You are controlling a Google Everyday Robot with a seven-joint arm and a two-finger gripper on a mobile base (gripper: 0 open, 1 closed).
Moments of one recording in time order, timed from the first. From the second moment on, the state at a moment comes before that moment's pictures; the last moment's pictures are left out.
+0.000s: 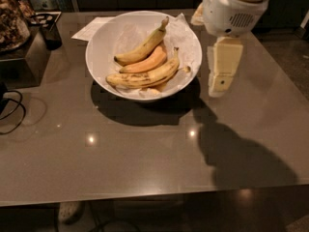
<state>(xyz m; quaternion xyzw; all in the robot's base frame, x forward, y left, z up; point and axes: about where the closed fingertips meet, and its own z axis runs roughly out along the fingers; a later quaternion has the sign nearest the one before) 0.502 -0.121 0.984 -0.72 0.68 -0.05 0.15</state>
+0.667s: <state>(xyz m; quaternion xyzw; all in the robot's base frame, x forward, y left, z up) 0.525 -0.083 0.987 -0.74 0.65 -0.02 0.16</state>
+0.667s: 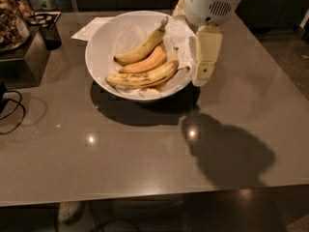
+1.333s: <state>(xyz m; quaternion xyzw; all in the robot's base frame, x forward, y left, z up) 0.541 -0.052 0.996 -0.75 0.64 0.01 0.16</state>
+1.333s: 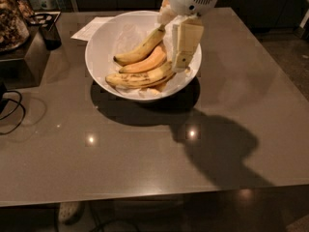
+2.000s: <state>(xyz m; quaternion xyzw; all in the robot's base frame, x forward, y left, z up) 0.555 -0.031 0.996 -0.76 0.63 0.03 0.16</state>
